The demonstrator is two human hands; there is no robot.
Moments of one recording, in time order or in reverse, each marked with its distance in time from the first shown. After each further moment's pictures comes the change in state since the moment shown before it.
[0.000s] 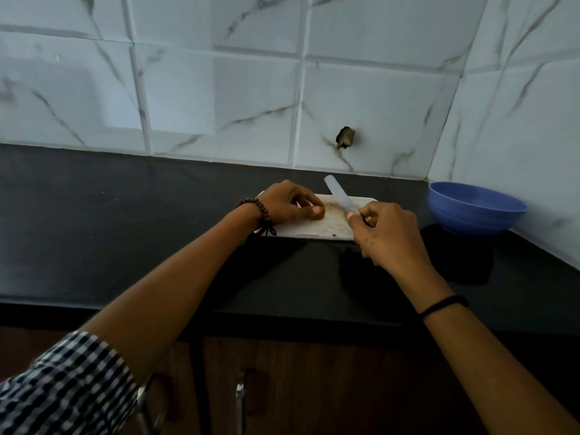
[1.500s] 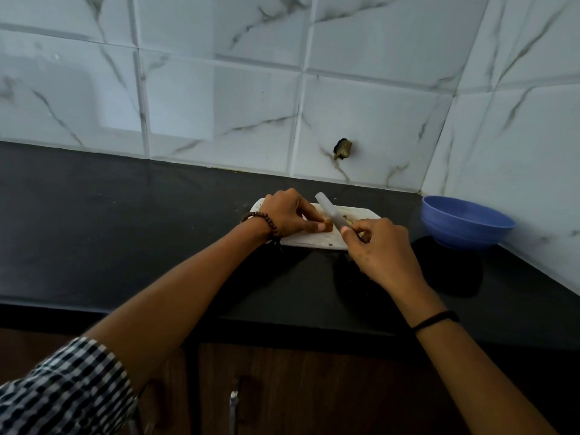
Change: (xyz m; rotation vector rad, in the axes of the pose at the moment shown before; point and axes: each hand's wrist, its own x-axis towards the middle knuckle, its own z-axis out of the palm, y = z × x) left_hand -0.002 0.011 0.010 0.061 0.117 -0.028; right_hand -0.006 0.001 -0.002 -0.053 -0.034 -0.057
